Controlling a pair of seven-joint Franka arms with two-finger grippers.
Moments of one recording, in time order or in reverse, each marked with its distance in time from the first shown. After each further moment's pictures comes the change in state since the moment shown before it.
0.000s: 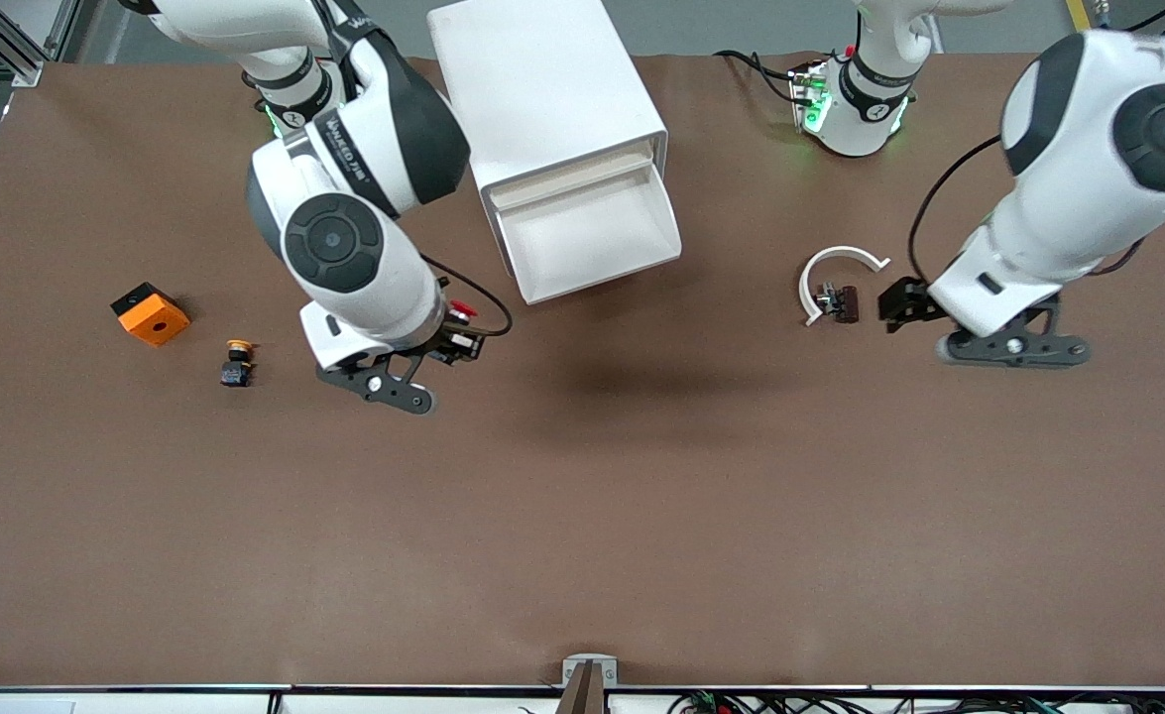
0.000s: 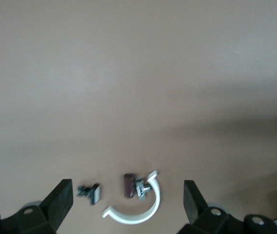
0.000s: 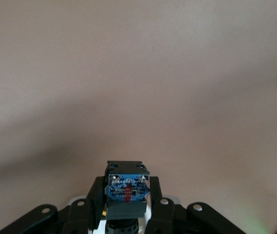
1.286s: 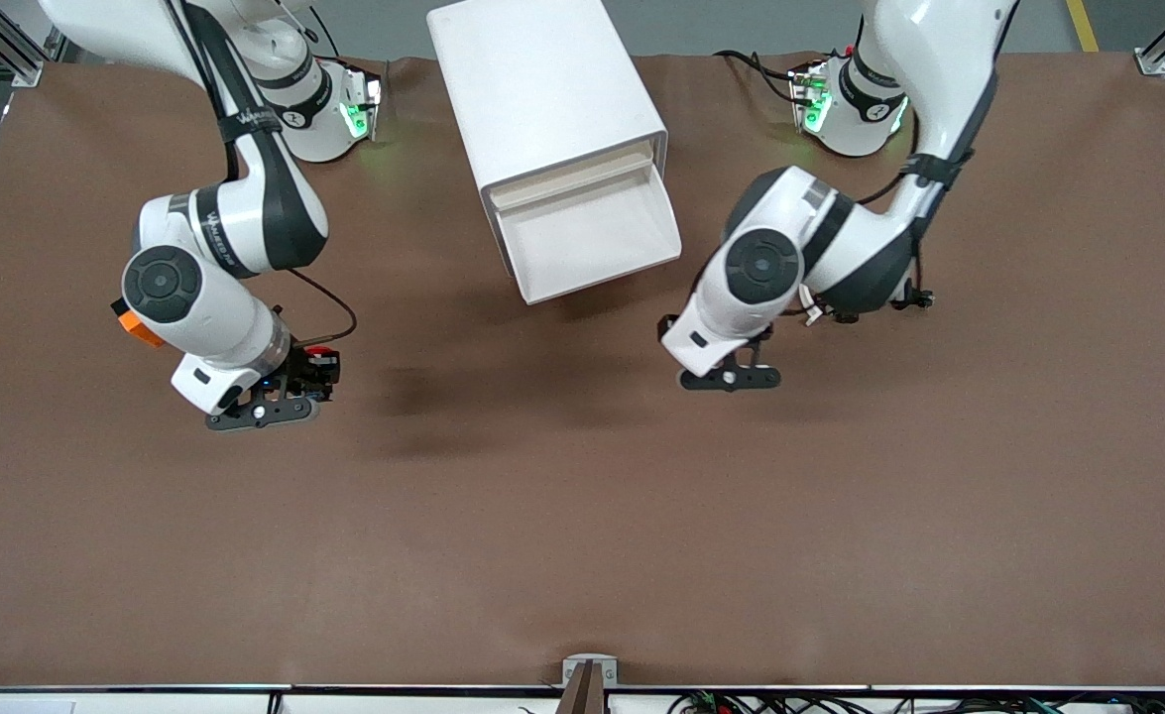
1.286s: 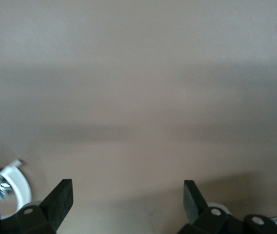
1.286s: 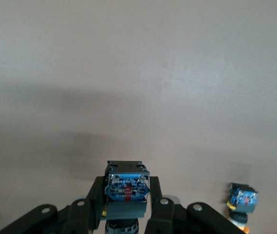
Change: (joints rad) left arm -0.267 0.320 -0.117 0.004 -0.001 0.157 -0.515; right arm -0.279 -0.267 -0.006 -0.797 -0.092 0.665 -0.736
